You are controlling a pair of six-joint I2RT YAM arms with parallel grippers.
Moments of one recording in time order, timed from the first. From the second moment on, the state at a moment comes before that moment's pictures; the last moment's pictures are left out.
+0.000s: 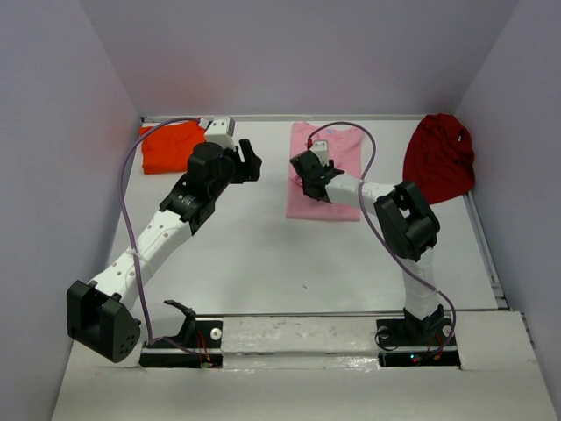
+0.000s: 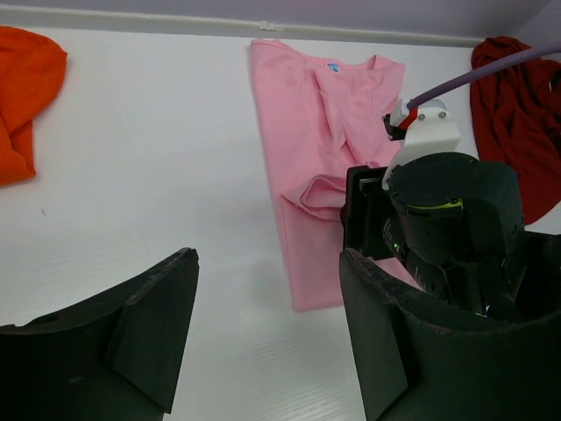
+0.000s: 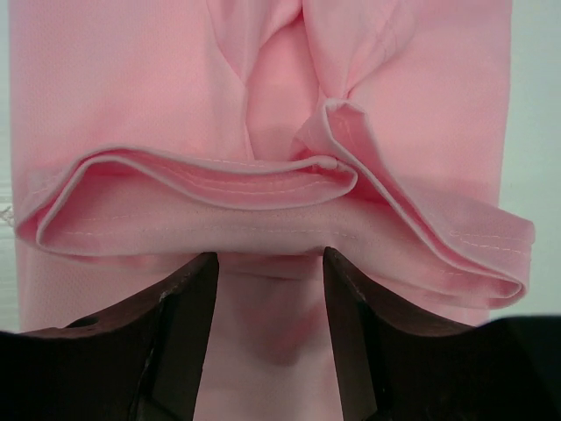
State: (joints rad) left arm -0.47 1.21 1.04 -0.11 -0.10 -0.36; right arm 0.64 2.09 1.46 -0.26 0.65 0.39
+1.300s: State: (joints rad) left arm -0.40 1.21 1.02 -0.09 0.02 -0.37; right arm 0.50 2.08 1.60 -0.23 0.66 0.22
